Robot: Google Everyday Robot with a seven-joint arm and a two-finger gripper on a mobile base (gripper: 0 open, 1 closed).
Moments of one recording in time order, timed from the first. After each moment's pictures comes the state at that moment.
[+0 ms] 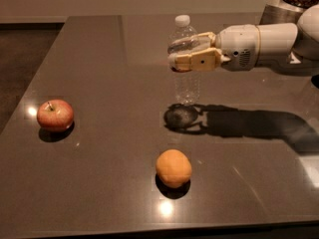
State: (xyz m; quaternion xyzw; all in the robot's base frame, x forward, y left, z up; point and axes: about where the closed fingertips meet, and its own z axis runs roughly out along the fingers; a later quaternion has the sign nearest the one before) arm 0.548 -0.061 0.985 -0.47 0.59 0.43 0.49
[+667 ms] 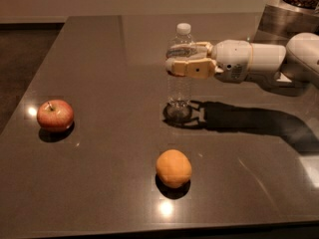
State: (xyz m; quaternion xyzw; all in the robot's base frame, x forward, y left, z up) arm 0.561 -0.060 0.966 -0.43 0.57 0.45 0.53
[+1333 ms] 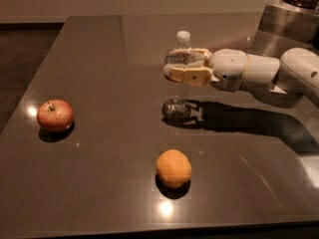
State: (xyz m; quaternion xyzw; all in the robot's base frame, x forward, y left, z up) arm 0.561 -0.056 0.951 -0.42 0.54 0.45 0.57
